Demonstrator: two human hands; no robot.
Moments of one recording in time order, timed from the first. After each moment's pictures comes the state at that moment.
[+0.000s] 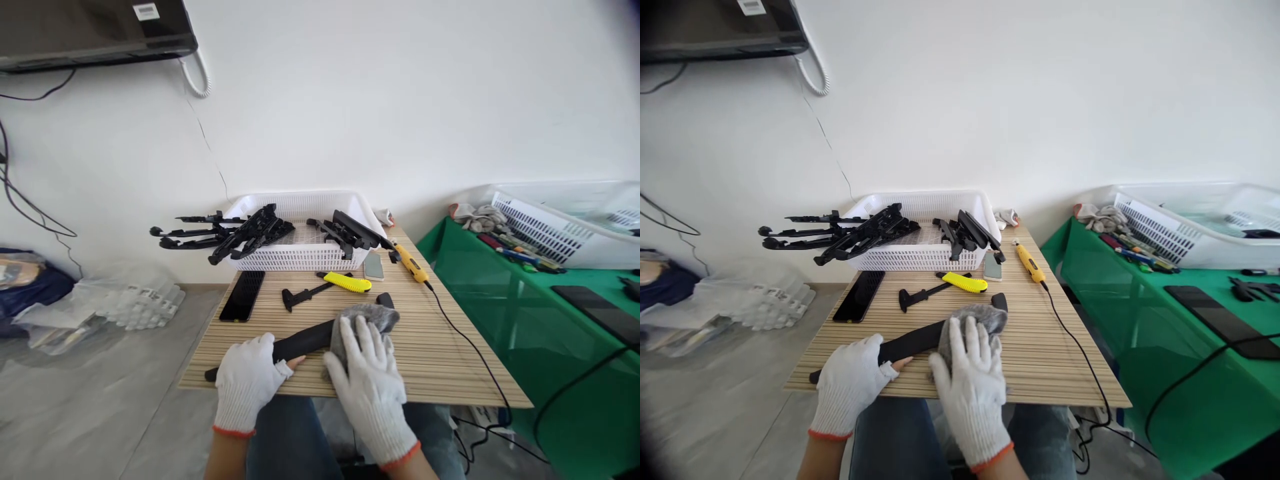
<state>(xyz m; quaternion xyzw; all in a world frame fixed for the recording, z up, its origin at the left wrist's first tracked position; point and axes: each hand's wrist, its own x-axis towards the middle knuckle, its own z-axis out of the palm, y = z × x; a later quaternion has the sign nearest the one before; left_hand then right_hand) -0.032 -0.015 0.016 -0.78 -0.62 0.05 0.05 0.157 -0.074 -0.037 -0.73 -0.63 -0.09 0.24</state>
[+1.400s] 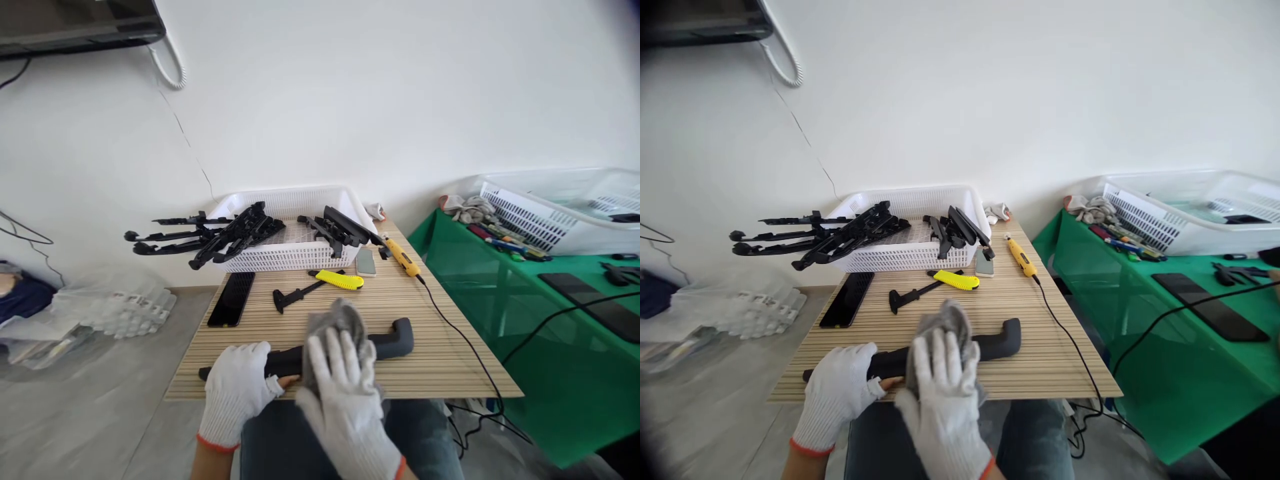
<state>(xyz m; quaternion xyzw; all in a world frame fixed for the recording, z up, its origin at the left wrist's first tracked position) -0.049 -0.010 0.007 -0.84 -0.53 0.01 0.09 0.130 -0.090 -0.037 -0.67 -0.71 -0.06 0.22</state>
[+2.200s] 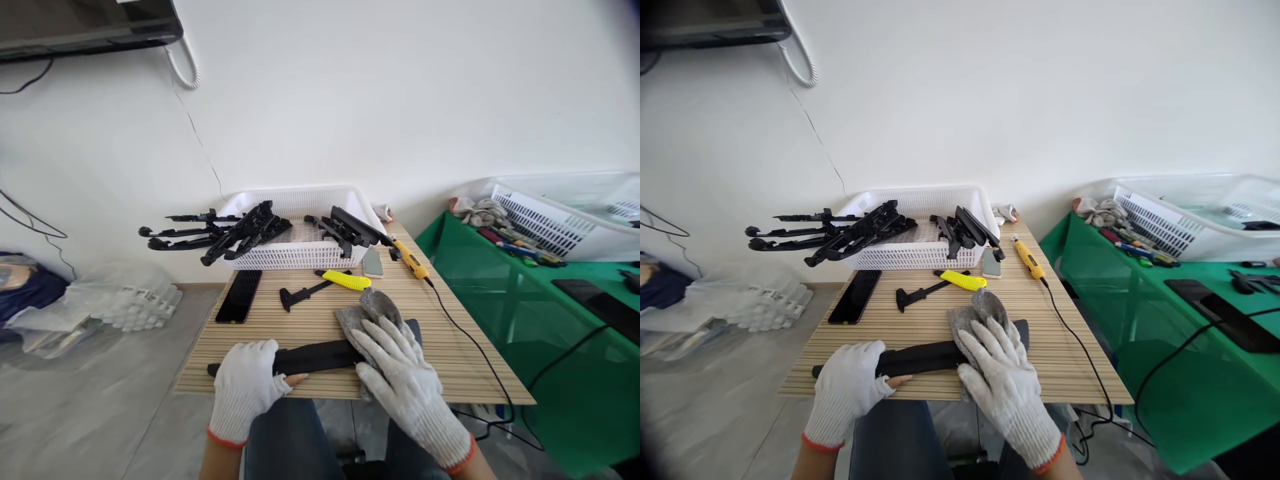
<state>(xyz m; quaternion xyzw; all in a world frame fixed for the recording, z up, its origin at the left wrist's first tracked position) -0.043 -0.014 0.004 -0.84 -0.53 -0.02 0.10 0.230 -0.086 -0.035 -0.62 -0.74 -0.08 0.24</state>
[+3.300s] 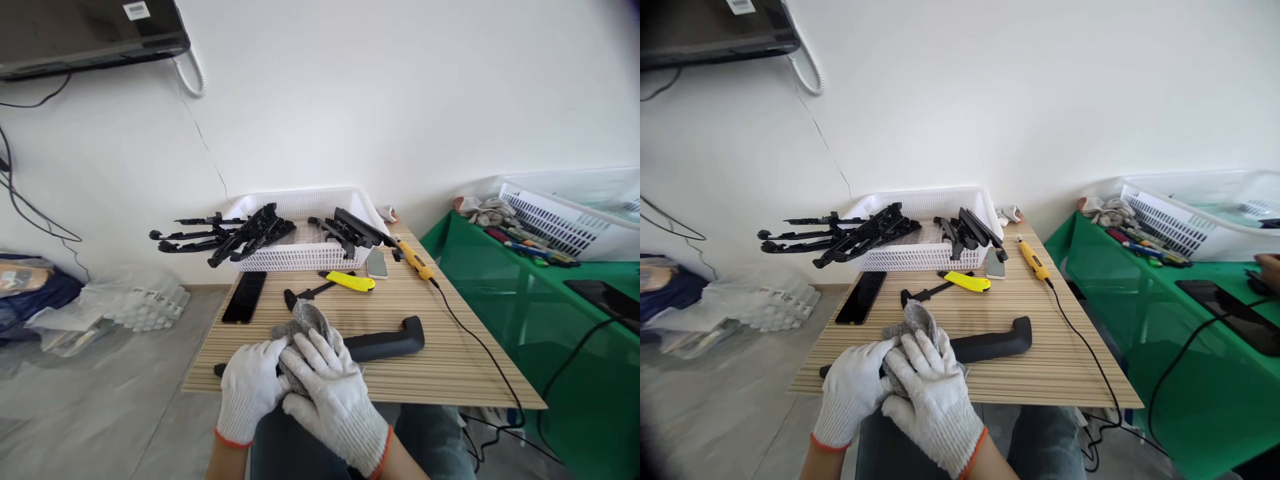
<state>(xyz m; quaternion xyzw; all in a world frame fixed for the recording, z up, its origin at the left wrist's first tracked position) -0.049 -0.016 0.000 -0.85 -0.52 -0.05 0.03 0.130 -0.070 -0.019 -0.51 -0.81 0.03 0.28</state>
